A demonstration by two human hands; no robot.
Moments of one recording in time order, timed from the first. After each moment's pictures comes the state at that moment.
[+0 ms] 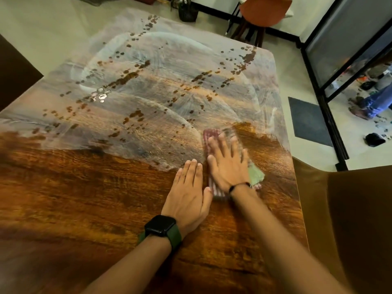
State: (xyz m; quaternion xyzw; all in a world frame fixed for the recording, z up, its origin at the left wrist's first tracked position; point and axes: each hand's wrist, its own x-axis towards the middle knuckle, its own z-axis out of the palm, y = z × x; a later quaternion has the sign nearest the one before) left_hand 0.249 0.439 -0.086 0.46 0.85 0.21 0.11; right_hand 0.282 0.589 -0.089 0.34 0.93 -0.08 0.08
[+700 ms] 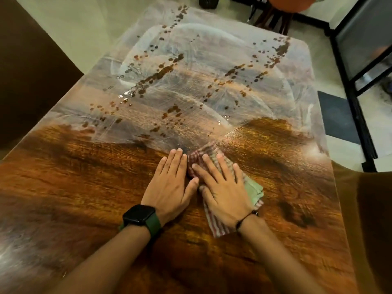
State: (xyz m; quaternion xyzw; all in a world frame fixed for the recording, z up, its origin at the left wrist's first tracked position) left_hand 0.168 0.352 -0.090 0.46 0.87 0.15 0.12; right_hand 0.276 0.483 -0.086 0.16 0.98 -0.09 0.08
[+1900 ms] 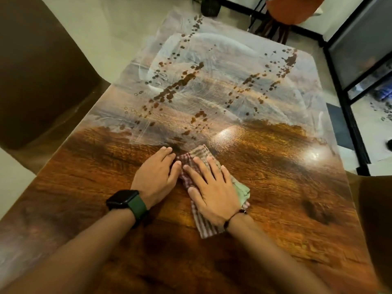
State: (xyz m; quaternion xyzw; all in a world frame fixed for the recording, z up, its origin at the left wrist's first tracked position) left_hand 0.094 0.281 -0.072 0.41 0.87 0.25 0.12; right_hand 0.223 0.395 -0.082 0.14 0.98 -0.10 0.07
